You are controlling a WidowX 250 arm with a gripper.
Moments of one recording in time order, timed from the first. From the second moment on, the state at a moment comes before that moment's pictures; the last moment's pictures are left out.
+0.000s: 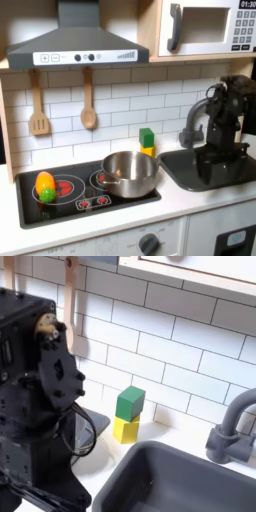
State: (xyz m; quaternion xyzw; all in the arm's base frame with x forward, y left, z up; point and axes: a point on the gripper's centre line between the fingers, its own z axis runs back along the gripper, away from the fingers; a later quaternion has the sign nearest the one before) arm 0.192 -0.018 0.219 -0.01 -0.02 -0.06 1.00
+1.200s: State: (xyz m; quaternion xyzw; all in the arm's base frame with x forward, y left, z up) arm 0.221 -0.006 0.234 -0.02 -0.05 -0.03 1.00
